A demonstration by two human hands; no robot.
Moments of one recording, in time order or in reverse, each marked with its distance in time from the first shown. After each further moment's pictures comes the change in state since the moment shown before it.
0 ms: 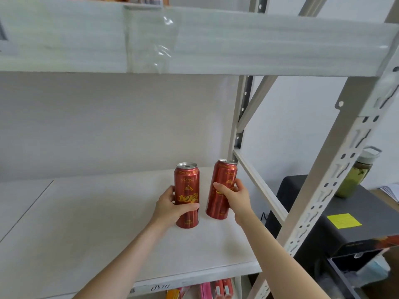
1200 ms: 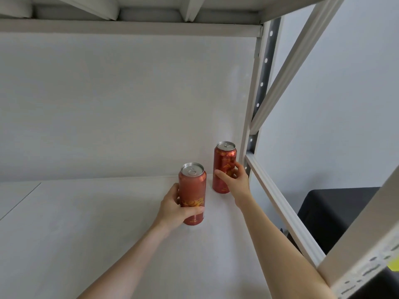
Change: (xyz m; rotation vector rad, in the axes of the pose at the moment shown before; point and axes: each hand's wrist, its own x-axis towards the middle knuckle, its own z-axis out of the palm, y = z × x) left_hand 0.089 -0.034 0.031 -0.007 0.070 0.100; right_hand 0.156 0.037 0.016 -0.010 -0.055 -0.140
